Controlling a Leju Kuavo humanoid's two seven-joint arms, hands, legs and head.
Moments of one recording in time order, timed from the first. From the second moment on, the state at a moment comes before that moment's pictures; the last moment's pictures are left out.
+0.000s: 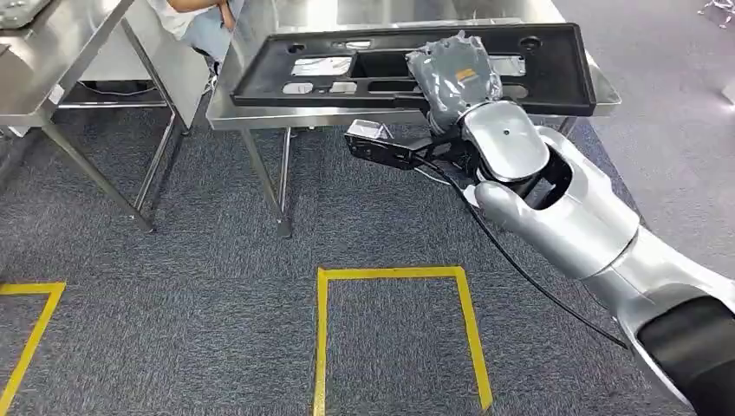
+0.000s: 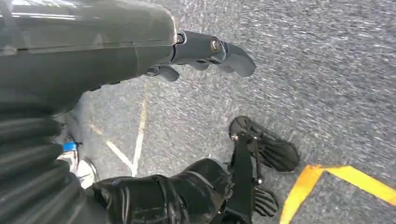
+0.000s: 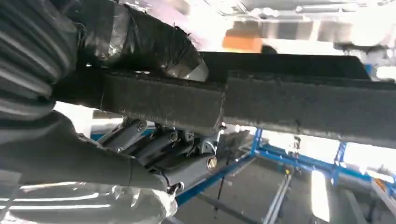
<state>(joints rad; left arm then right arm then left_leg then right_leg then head) -0.10 0.14 -0.77 -0.19 1.26 0.29 0.04 -1.15 -0.26 0.99 -1.27 0.96 0.26 0.32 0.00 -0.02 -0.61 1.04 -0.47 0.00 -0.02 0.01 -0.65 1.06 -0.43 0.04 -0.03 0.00</state>
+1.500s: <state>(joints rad) -0.09 0.17 -0.79 -0.19 1.26 0.34 0.06 -1.13 -0.26 0.99 -1.23 0.95 0.30 0.36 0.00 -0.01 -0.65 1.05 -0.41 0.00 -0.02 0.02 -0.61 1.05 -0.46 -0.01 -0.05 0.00</state>
